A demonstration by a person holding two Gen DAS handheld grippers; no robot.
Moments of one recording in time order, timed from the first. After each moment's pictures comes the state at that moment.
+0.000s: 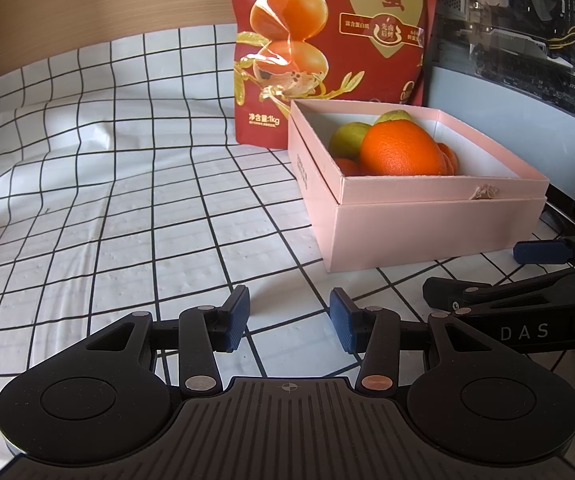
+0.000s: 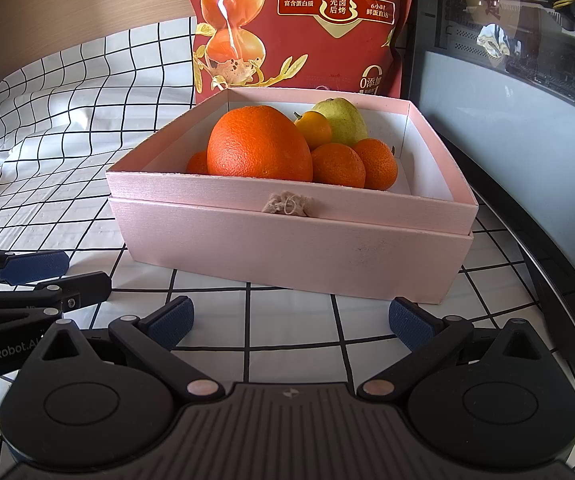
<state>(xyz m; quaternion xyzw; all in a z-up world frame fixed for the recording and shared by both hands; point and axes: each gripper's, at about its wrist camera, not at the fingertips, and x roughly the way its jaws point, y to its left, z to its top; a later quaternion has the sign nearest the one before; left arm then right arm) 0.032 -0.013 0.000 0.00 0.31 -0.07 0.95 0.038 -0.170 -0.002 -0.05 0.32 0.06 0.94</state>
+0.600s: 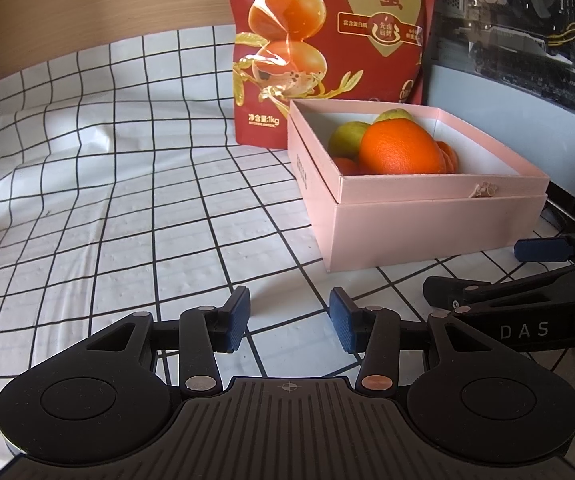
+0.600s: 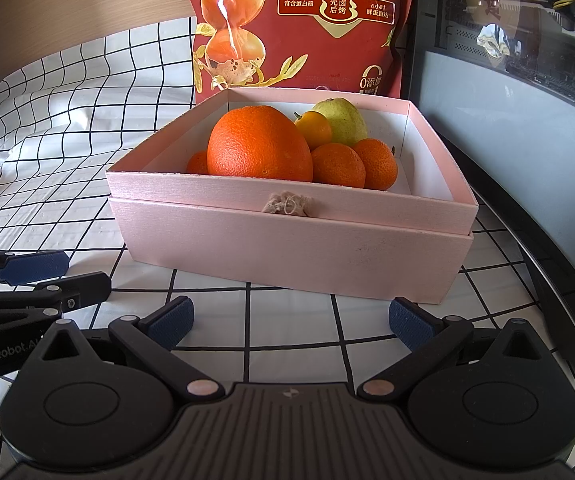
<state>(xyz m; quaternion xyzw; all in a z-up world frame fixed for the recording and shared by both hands) 0.032 -0.014 0.000 0.01 0.31 -0.06 0.95 0.038 -0.170 -0.002 -0.05 0.32 0.06 0.94</state>
